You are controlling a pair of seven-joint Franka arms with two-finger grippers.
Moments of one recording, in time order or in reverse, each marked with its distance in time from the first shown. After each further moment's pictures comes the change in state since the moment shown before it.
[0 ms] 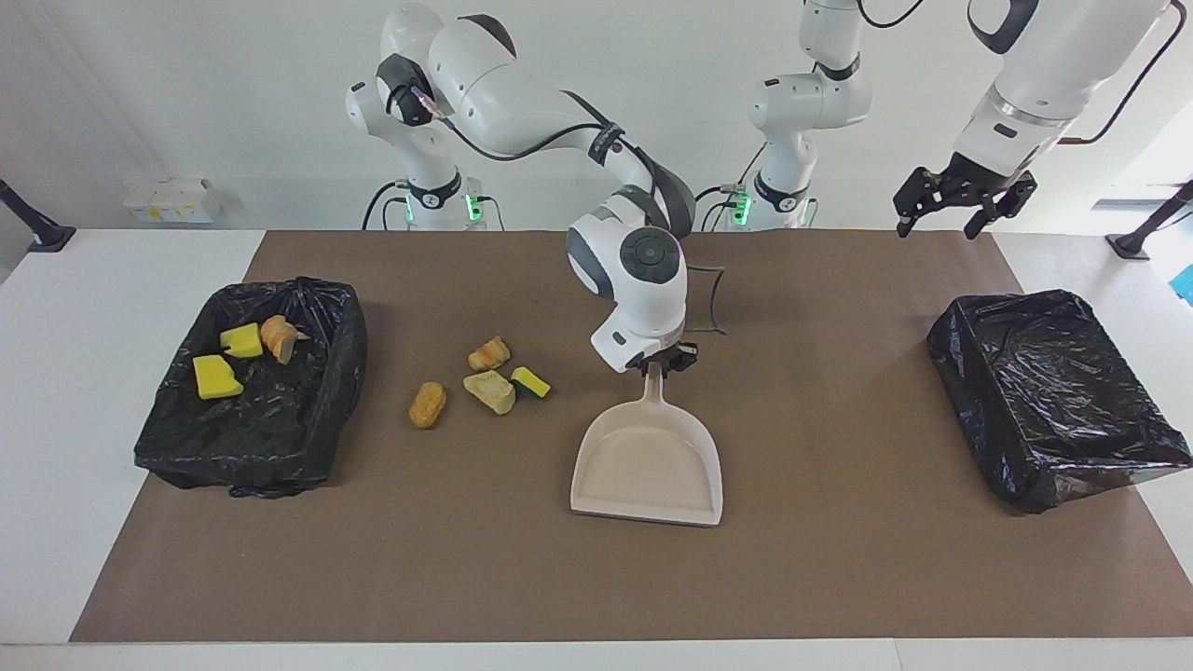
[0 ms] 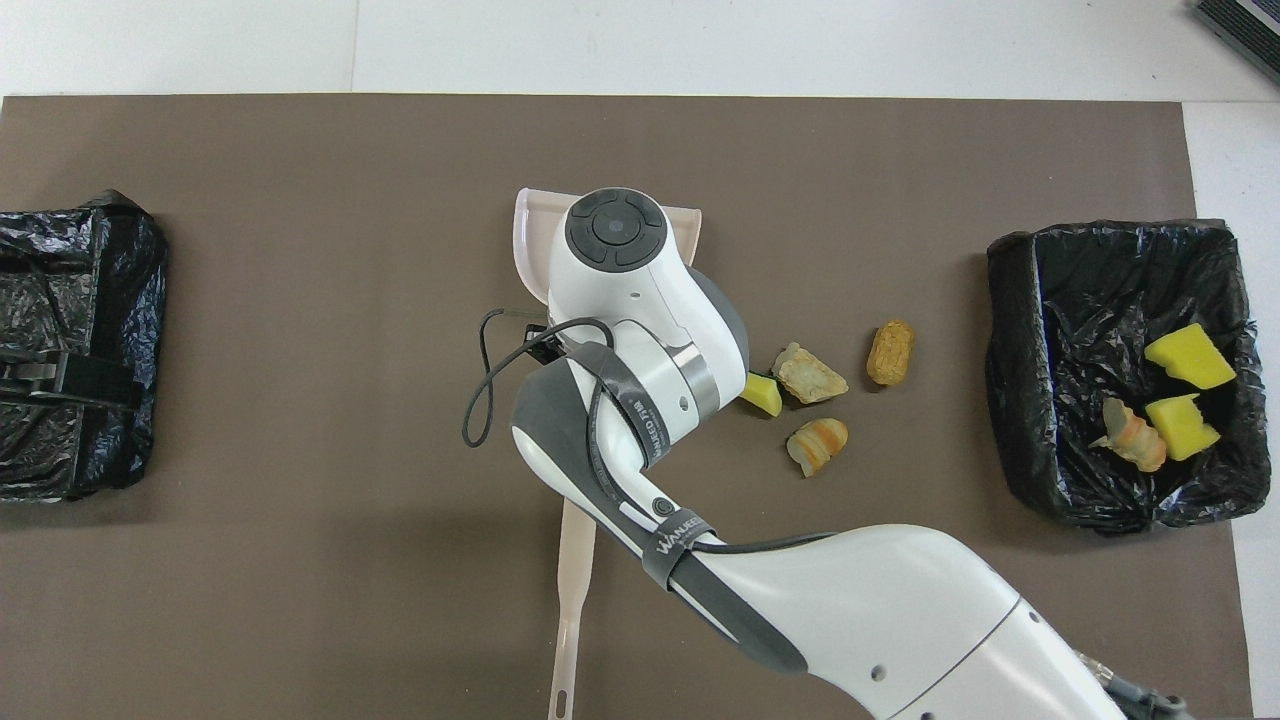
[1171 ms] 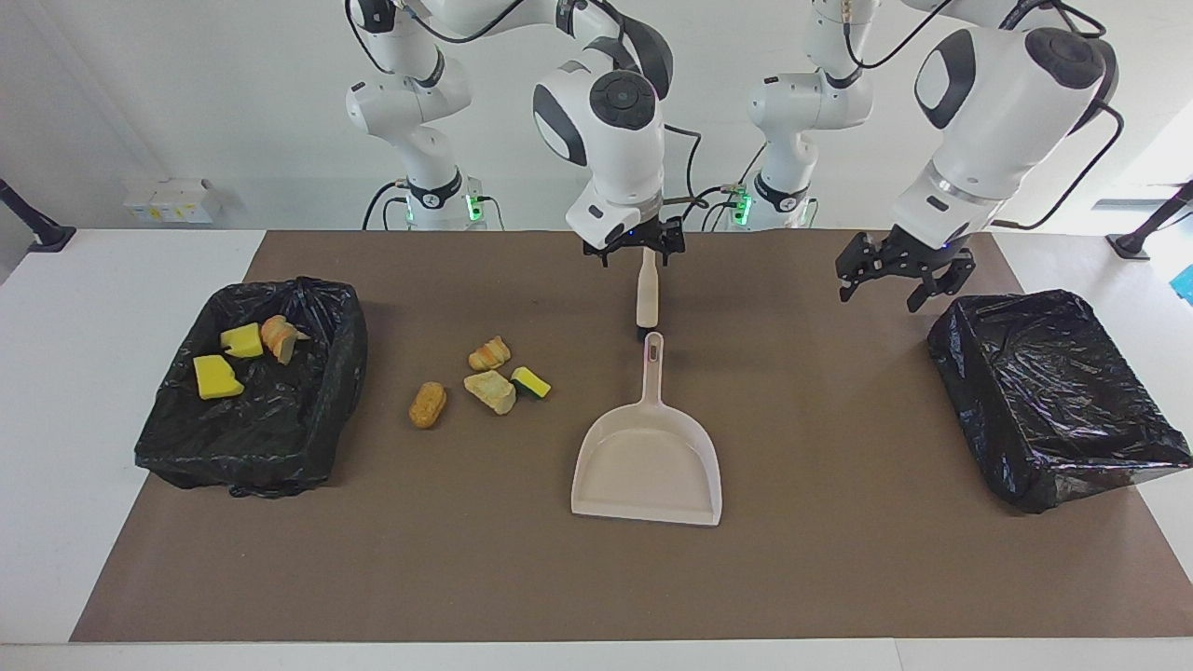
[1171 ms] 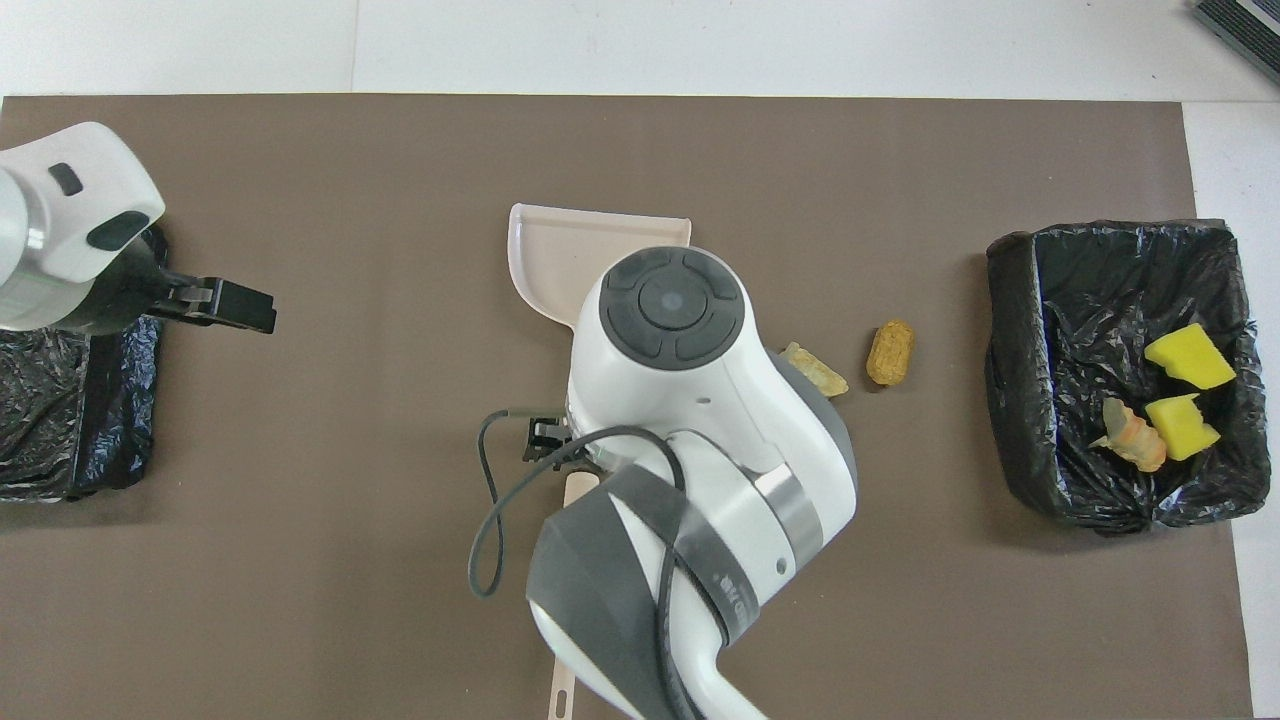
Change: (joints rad) left arm -0.119 0.236 -0.040 0.093 -0.066 0.243 -0.031; right arm 0.035 -0.503 0.012 -0.420 0.150 -0.148 -0.056
